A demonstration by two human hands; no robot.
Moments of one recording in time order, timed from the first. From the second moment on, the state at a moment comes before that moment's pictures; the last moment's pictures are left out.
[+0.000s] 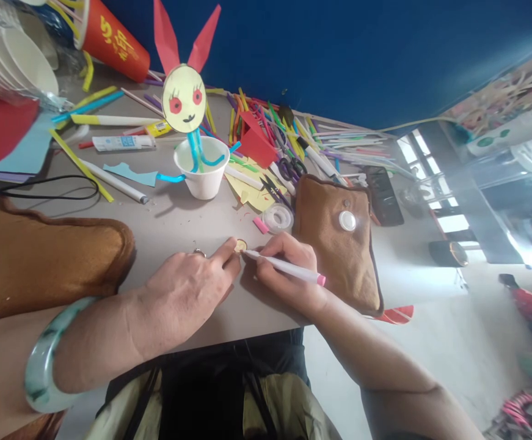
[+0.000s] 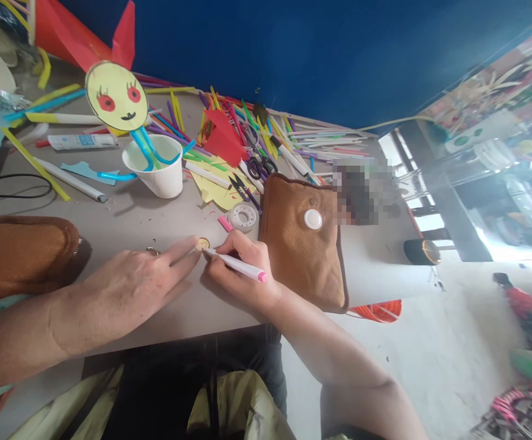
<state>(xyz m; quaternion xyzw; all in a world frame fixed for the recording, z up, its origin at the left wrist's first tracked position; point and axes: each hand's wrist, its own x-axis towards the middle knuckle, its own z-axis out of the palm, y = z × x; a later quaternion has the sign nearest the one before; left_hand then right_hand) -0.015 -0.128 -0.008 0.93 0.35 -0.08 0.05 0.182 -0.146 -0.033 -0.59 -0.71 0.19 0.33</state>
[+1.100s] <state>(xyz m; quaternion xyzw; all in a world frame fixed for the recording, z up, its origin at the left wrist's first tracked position) -0.016 -0.129 -0.007 0.93 0.35 -0.08 0.06 0.182 -0.145 -0.032 -0.60 -0.70 0.19 0.34</state>
